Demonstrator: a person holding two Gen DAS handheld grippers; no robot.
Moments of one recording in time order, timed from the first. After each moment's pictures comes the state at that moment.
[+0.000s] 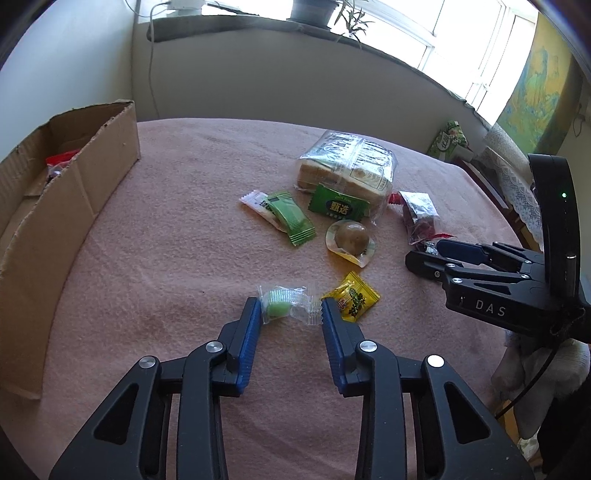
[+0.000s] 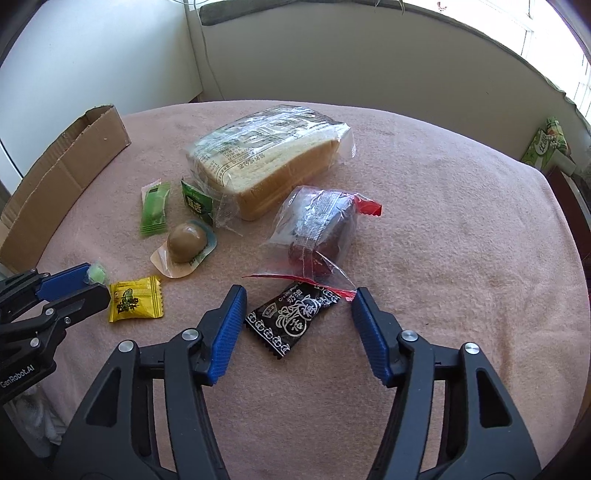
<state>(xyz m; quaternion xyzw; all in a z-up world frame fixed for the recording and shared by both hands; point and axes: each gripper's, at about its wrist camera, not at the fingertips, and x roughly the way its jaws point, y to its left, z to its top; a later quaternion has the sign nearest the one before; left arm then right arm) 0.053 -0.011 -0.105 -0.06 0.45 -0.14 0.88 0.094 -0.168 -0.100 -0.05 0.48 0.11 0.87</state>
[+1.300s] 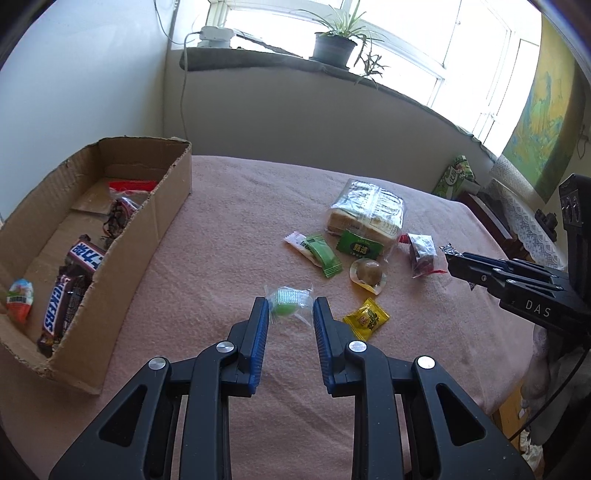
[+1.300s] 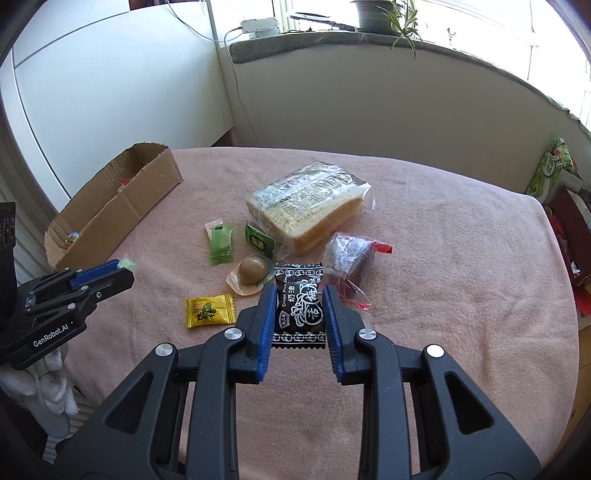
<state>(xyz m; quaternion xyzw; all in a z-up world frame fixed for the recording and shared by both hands) 0.028 0.031 -0.069 -0.08 0.39 -0.10 0.91 0.058 -0.168 -0.038 -0.02 0.42 0.16 0.89</state>
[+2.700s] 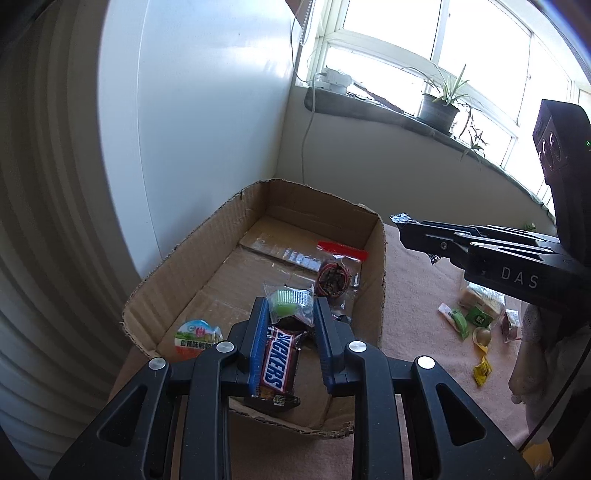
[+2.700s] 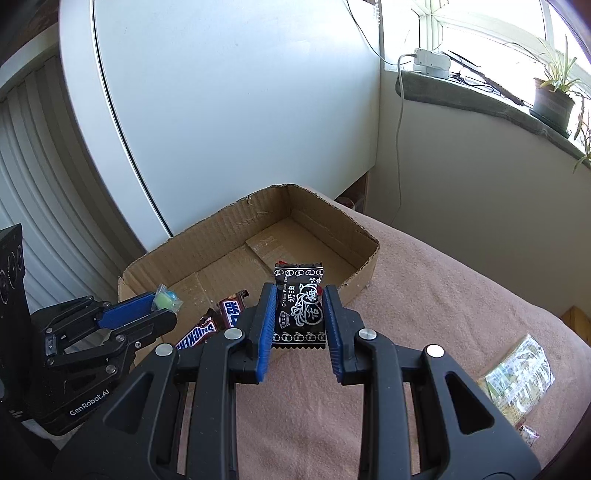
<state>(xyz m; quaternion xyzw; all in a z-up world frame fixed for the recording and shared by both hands) 0.024 0.181 -0.044 -0.11 0.34 0.05 0.93 0.117 0.076 0.001 -0.10 0.37 0.35 0.85</state>
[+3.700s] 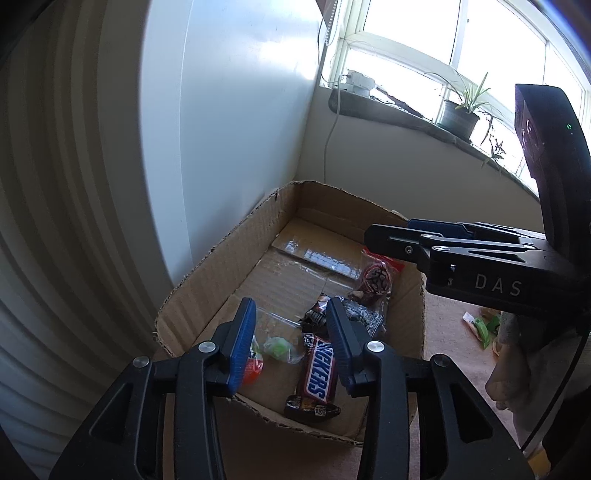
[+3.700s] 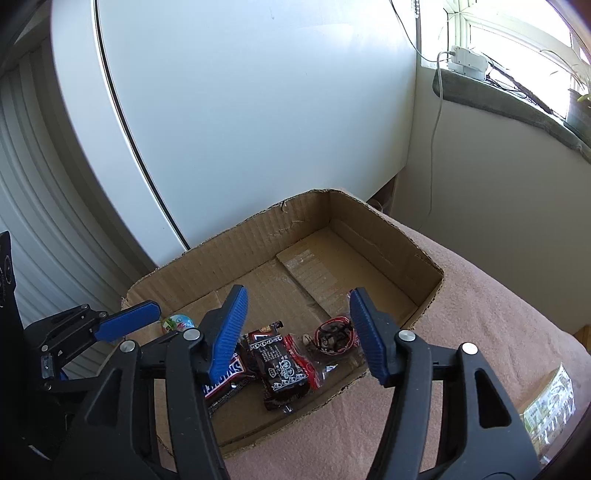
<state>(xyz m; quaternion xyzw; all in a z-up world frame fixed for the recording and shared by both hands) 0.024 0.205 -0.048 -0.12 0.34 0.08 0.93 0.129 0.132 -0.014 -0.11 0.38 0.38 0.84</state>
